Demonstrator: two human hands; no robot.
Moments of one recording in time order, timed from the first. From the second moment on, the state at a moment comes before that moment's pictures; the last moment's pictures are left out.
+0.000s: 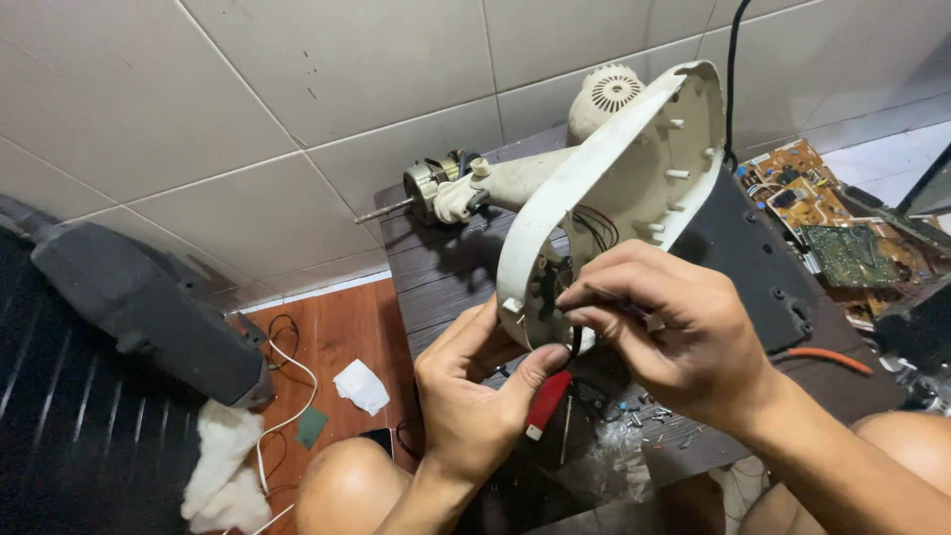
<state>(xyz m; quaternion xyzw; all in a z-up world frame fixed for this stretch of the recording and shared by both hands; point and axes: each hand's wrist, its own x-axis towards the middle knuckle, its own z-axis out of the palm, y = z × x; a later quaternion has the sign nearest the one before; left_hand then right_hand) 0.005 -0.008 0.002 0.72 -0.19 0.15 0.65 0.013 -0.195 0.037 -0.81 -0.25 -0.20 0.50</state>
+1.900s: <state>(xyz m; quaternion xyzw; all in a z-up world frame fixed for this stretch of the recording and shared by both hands) 0.015 0.002 -0.022 0.57 -0.11 -0.06 0.81 0.006 -0.195 0.006 -0.84 -0.25 -0.31 0.36</state>
